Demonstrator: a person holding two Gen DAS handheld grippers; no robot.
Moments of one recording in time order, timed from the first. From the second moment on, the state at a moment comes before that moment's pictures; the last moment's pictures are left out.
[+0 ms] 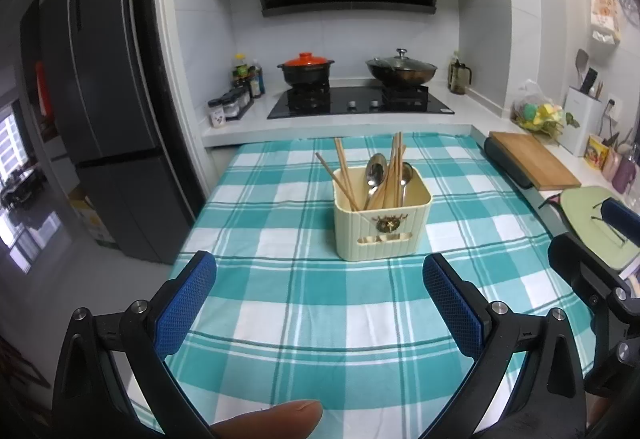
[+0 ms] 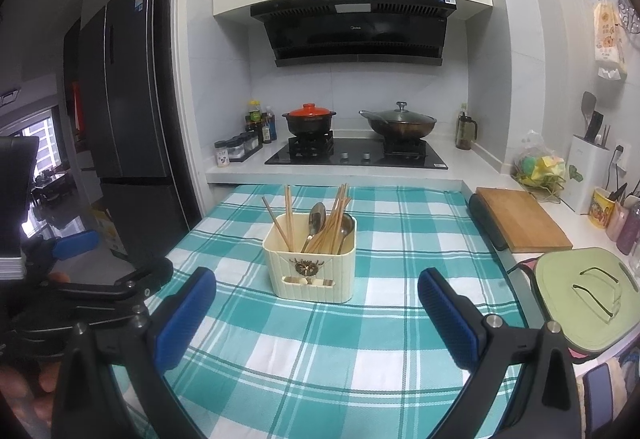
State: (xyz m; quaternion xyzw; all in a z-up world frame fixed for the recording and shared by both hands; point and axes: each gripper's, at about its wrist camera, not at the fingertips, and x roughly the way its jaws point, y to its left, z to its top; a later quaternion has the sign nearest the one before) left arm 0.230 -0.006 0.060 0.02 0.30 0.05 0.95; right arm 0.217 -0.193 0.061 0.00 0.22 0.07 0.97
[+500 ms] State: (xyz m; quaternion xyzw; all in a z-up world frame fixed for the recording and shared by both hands) left arm 0.229 -0.002 0.059 0.02 0.30 0.05 0.95; right arm 0.217 -0.186 0.062 0.00 0.22 0.08 0.97
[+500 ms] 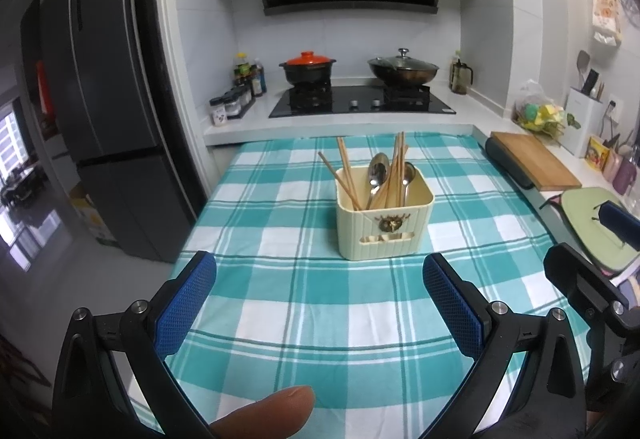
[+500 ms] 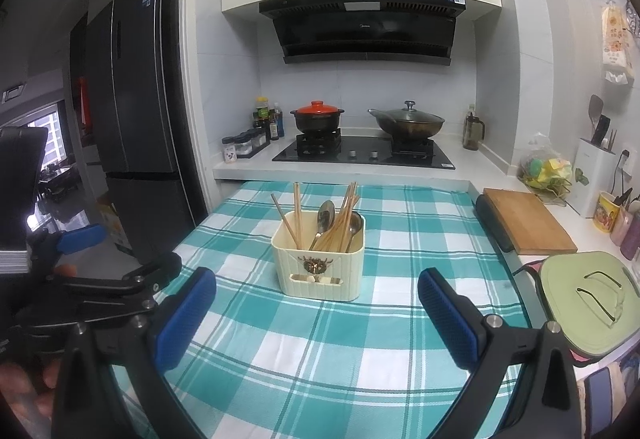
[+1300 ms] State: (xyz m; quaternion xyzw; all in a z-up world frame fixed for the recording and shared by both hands) left arm 0.226 -0.001 0.058 0.01 0.30 0.06 0.95; right arm 0.217 -0.180 0.061 0.00 0.23 0.09 0.97
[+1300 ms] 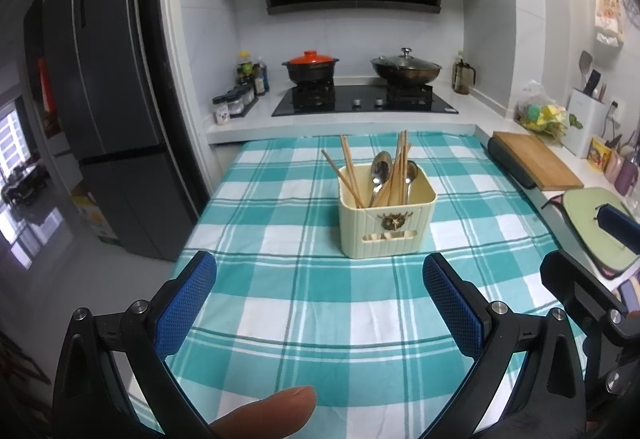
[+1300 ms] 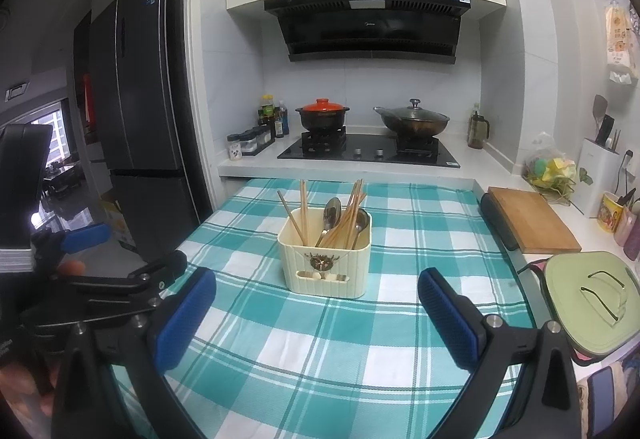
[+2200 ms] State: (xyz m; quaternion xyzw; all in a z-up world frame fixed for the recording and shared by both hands) left arm 0.224 -0.007 0.058 0.01 0.30 0.05 0.95; right arm 0.216 -0.182 0.061 0.00 0.23 0.09 0.97
